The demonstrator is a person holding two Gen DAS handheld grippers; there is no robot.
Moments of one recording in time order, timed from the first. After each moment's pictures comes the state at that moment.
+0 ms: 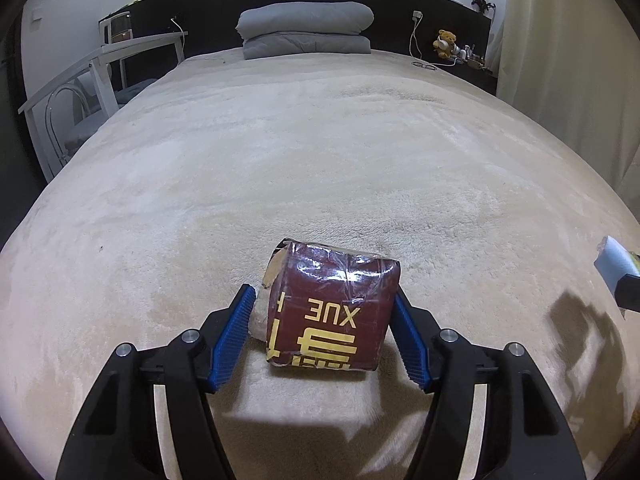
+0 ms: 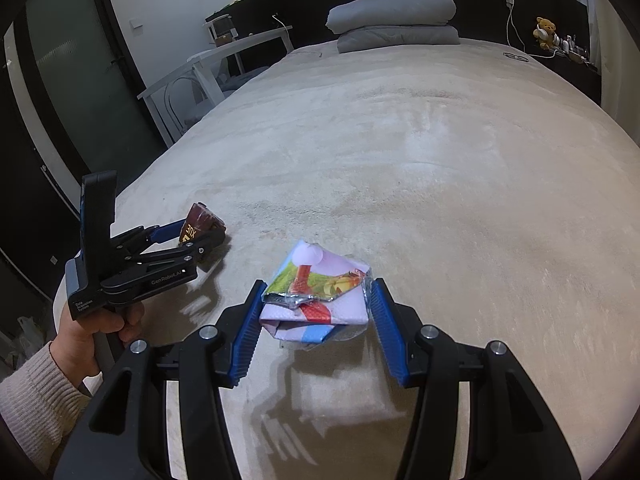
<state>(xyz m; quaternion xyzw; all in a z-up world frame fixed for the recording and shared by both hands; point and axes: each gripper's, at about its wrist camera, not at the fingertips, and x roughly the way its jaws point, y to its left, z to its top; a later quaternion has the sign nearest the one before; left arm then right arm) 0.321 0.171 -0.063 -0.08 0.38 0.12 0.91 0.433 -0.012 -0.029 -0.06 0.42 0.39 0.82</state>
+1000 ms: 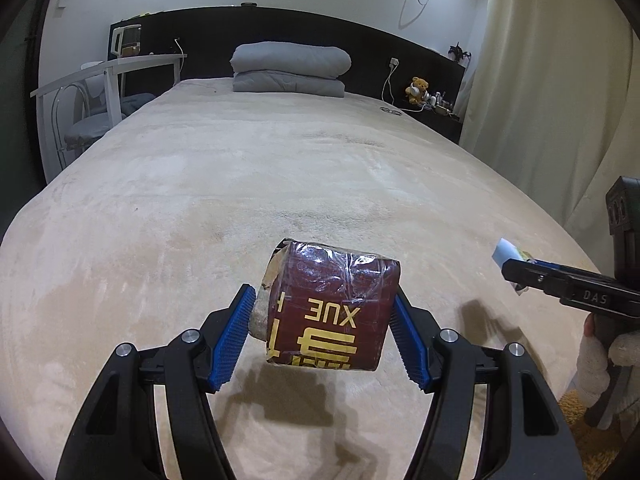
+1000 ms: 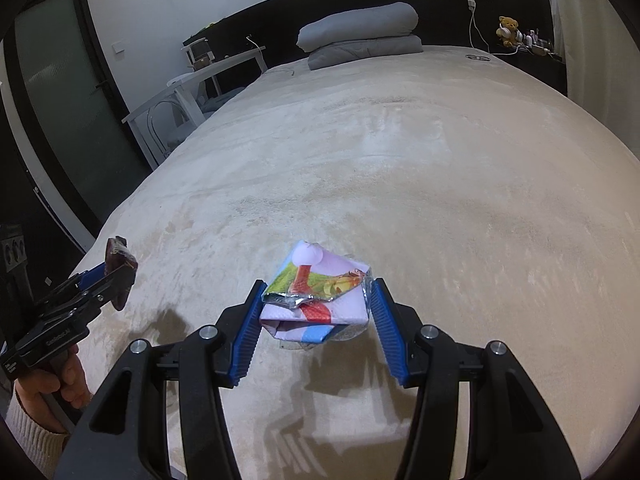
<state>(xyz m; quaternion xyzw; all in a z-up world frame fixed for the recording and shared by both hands) 0.203 0.103 -0.003 -0.13 0.31 0.08 0.94 0.385 -0.072 -0.015 -0.02 0.40 0.34 0.85</state>
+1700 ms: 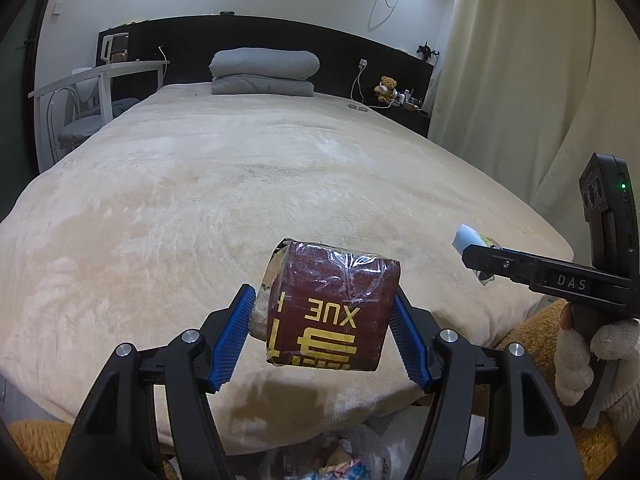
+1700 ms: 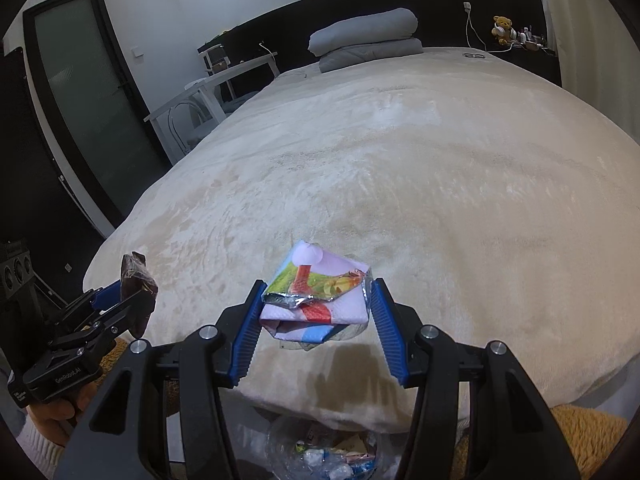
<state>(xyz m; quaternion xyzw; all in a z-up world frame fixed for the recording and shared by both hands) 0.087 0.013 -0.010 -0.12 0.29 0.05 0.95 0.262 -0.132 -0.018 0.00 0.39 0.36 0.85</state>
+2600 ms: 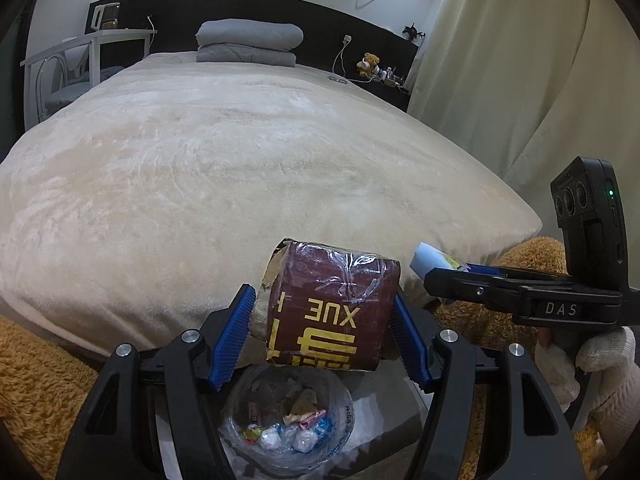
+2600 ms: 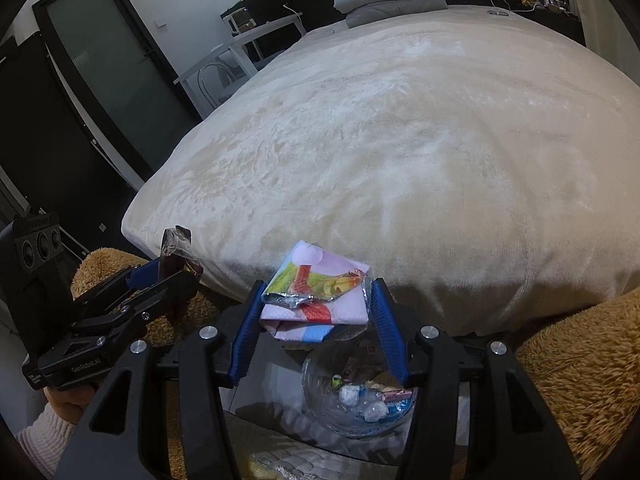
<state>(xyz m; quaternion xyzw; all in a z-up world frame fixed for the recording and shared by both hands) 0.028 -0.029 -0.042 -0.15 0.34 0.00 0.93 0.180 -0.153 -0.054 0.00 0.46 0.41 0.79</state>
